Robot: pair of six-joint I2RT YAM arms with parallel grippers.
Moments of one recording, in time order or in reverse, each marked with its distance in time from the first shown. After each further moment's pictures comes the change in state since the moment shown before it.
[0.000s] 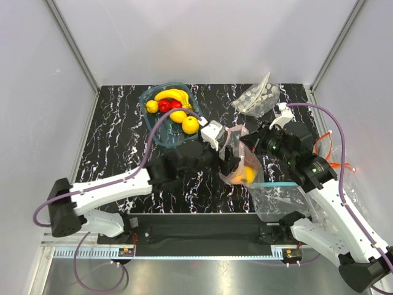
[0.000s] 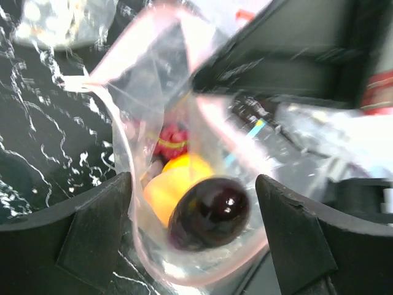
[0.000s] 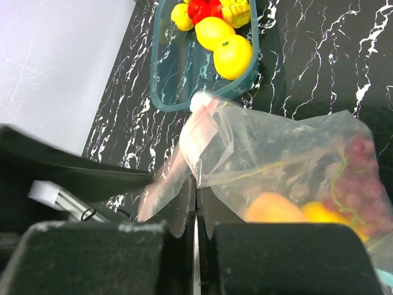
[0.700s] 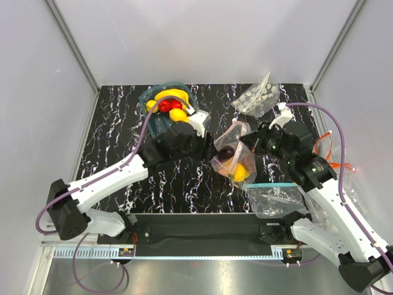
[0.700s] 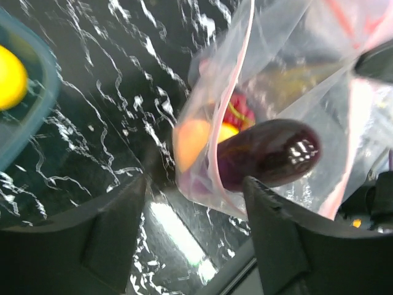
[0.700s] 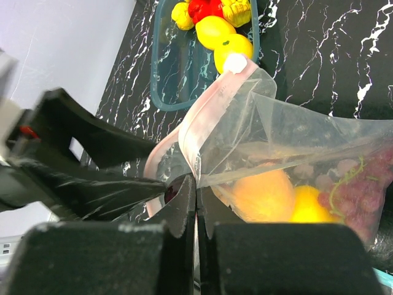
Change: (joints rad) left arm 0.234 -0.026 0.063 -0.326 0.171 -0.056; right arm 0.000 0.002 0.000 0.003 -0.004 0.000
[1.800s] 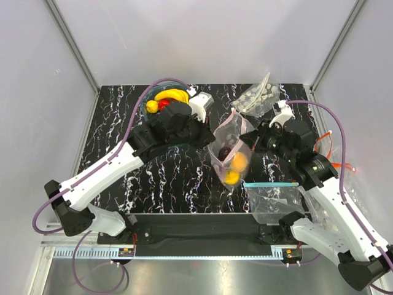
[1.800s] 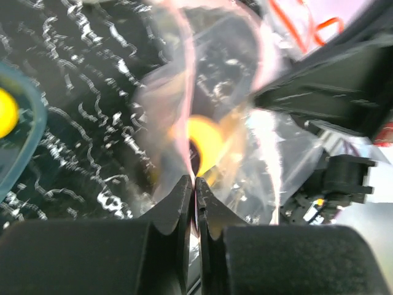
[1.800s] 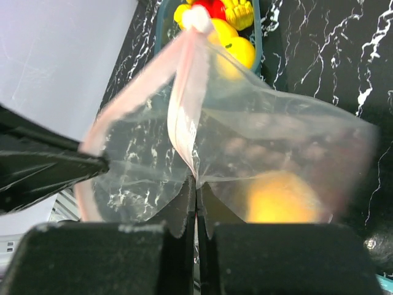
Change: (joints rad) left arm 0.008 0.083 0.371 -0.283 0.108 0.044; right arm 0.000 0.027 0.035 -0.016 -0.007 -0.010
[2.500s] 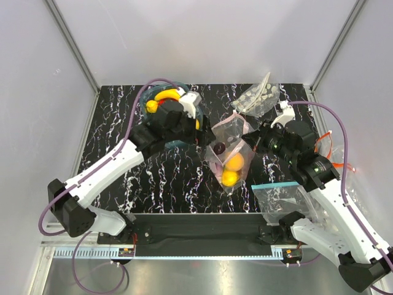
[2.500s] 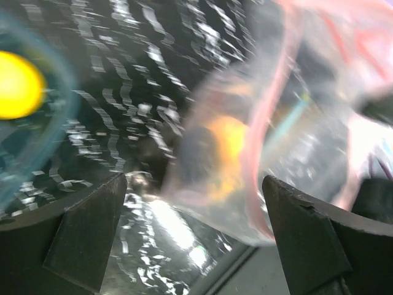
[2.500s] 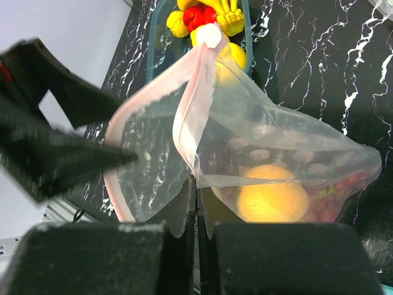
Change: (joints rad) left arm 0.125 -0.001 -0.158 0.115 0.039 -0.025; right arm 0.000 -0.026 0.001 -0.014 0.037 -0.017
